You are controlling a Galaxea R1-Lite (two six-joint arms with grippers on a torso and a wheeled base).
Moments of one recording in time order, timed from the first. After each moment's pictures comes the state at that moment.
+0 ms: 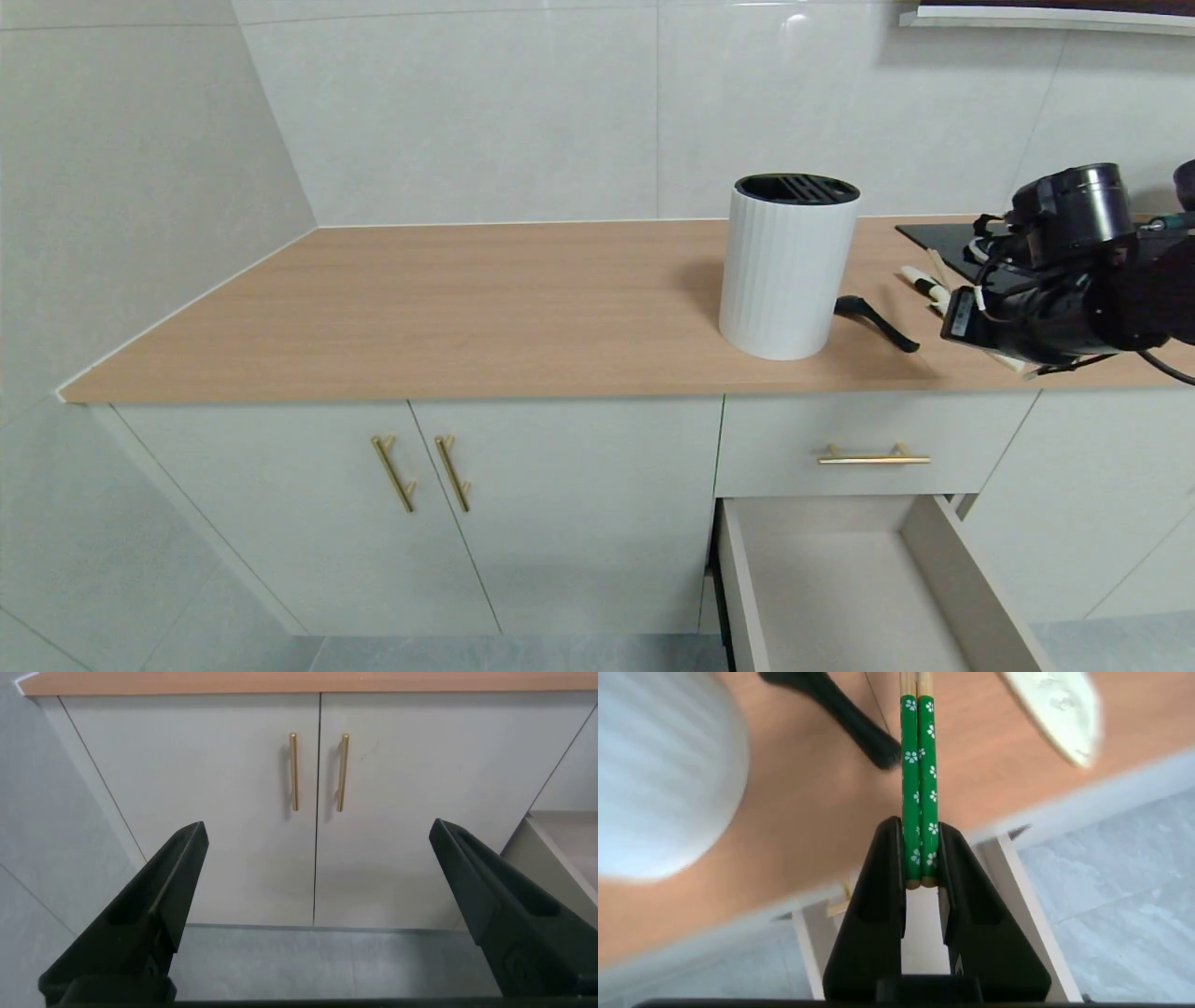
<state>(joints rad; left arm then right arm) 0.01 0.00 0.00 0.00 0.03 0.00 0.17 1.78 -1.33 0.13 -0.34 0.40</state>
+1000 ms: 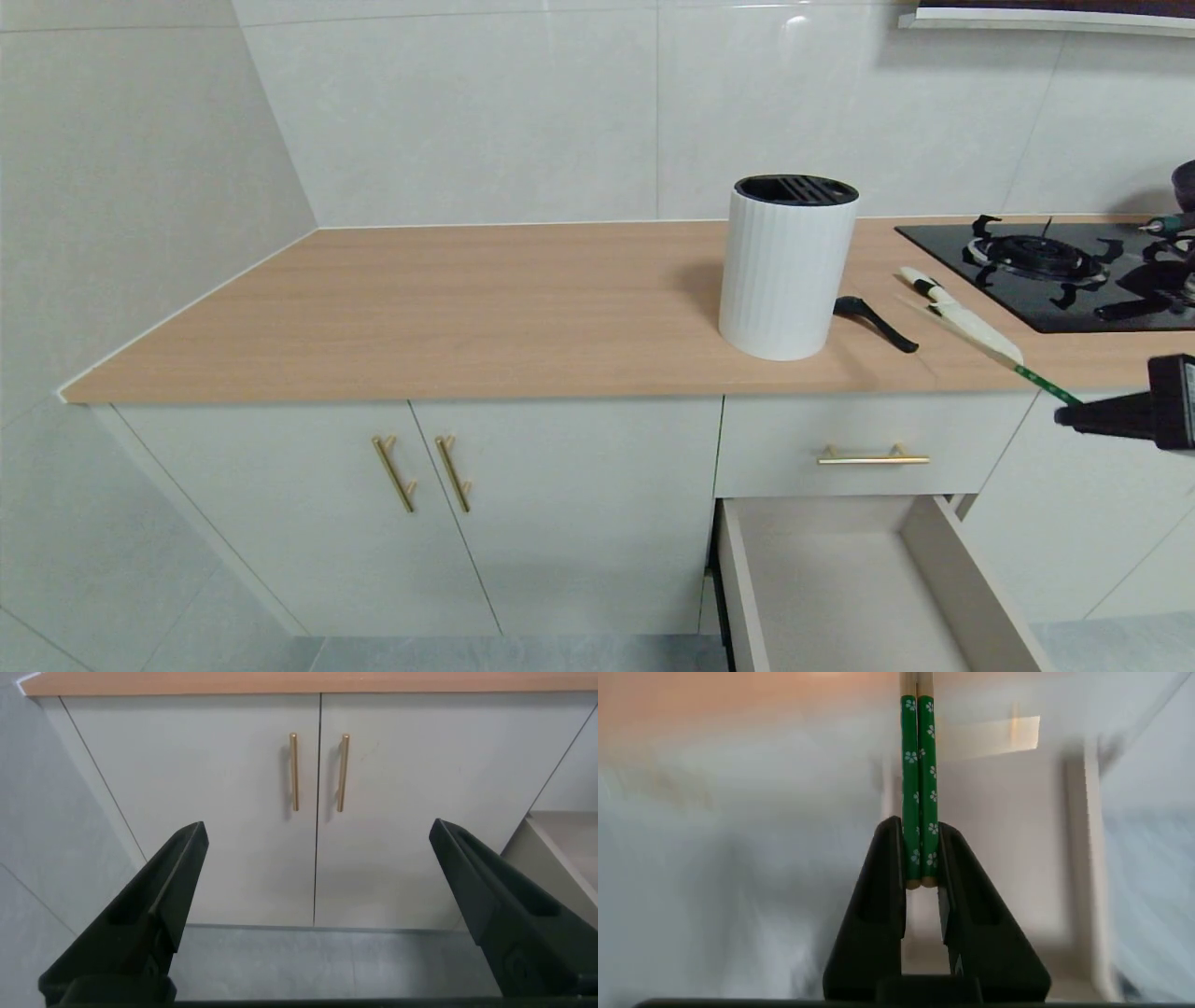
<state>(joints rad) 0.01 0.00 0.00 0.00 0.03 0.00 0.16 1.26 -1.08 0.49 0.11 0.24</state>
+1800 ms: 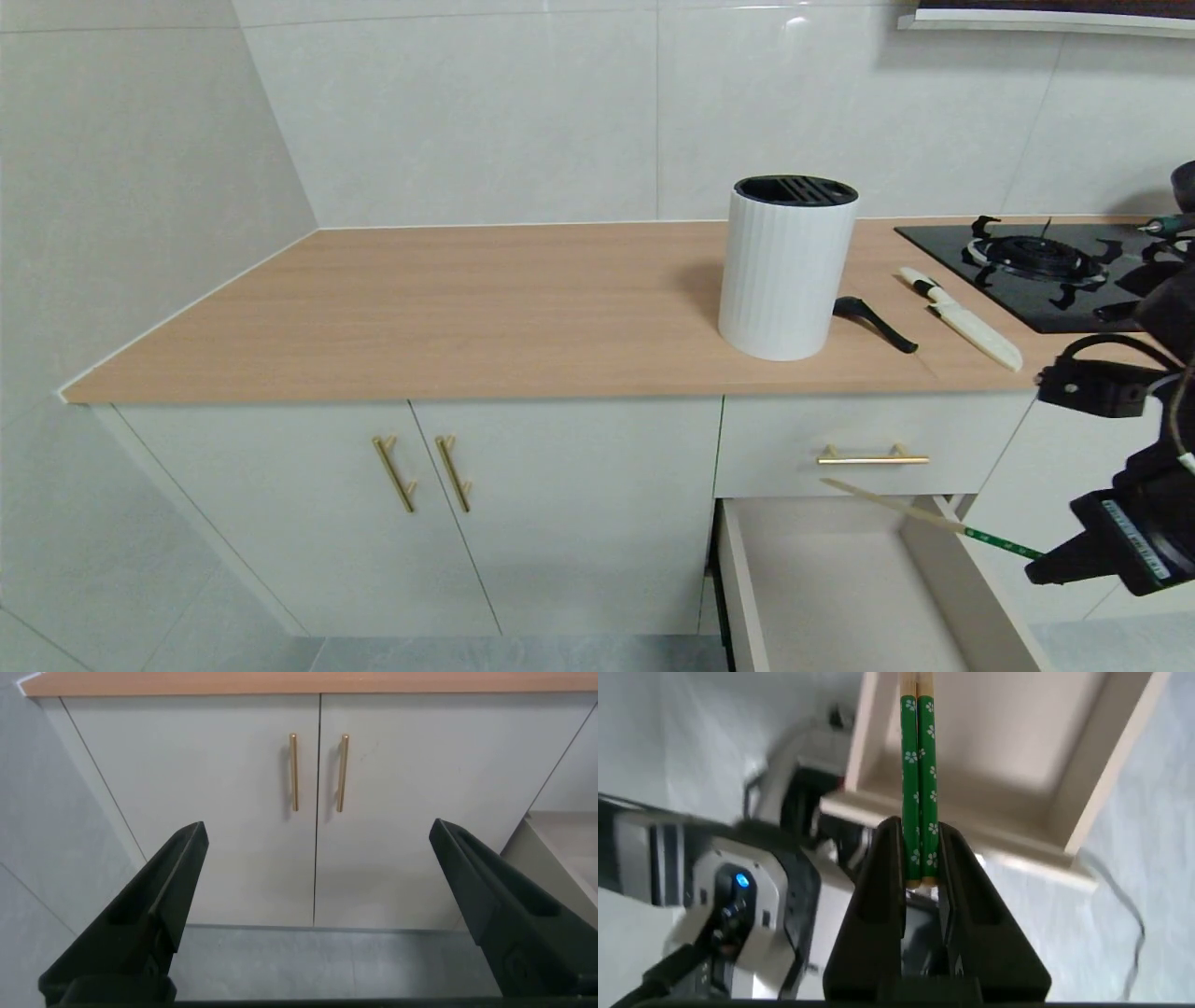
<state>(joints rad) 0.01 0.00 0.00 0.00 0.03 0.00 0.31 1.45 -1.15 0.88 0.13 0.12</state>
